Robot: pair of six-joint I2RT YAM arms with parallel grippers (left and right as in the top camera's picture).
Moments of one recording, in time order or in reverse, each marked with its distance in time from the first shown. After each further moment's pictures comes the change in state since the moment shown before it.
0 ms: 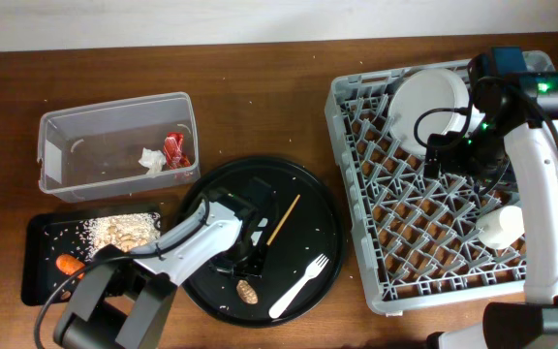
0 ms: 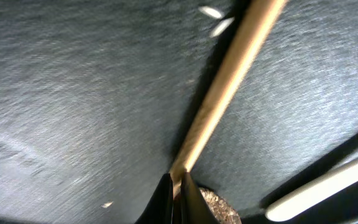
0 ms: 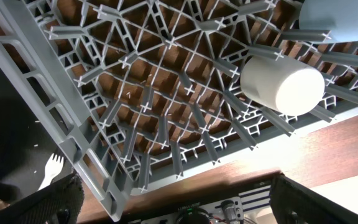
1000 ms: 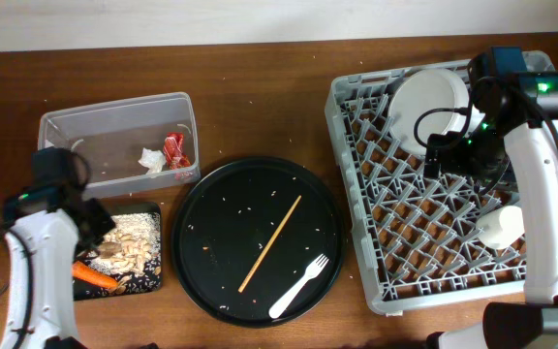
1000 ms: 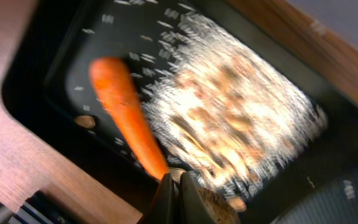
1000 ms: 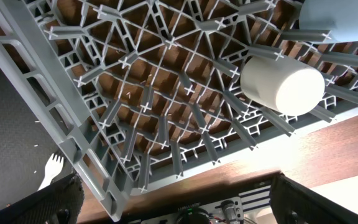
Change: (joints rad) left arm 0.941 -0.309 0.105 -0.079 -0.362 -0.083; right arm 0.000 0.000 0.000 0.000 0.000 0.000
